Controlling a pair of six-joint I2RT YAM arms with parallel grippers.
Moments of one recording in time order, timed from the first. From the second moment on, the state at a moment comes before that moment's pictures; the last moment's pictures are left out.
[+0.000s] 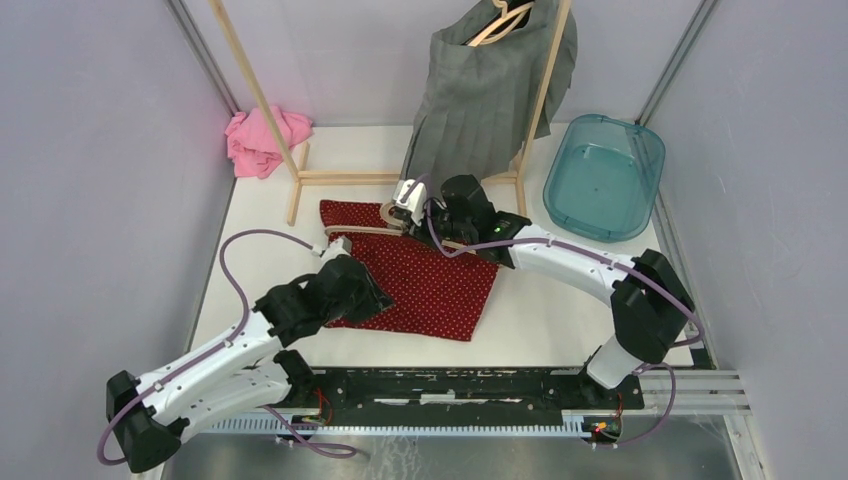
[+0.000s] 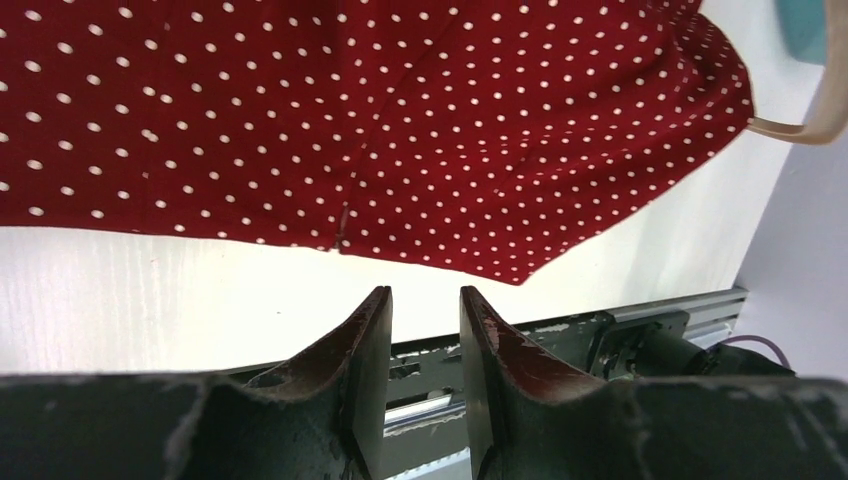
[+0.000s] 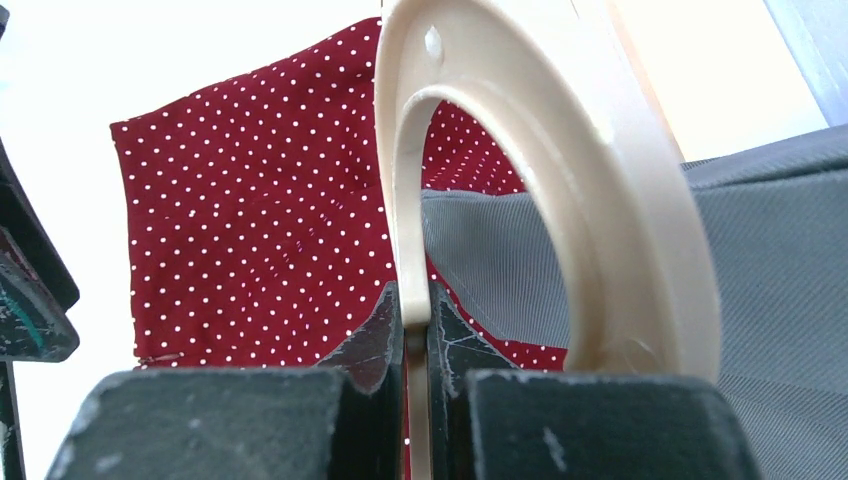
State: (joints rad) left arm -0.85 0.79 0.65 -0.70 -0.17 -1.15; right arm 0.82 1.61 1.17 0.01 -0.33 -0.33
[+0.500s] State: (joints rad) left arm -0.85 0.80 0.79 -0.80 -0.25 -1.10; right arm 0.82 1.49 1.19 -0.15 -0.28 -0.36
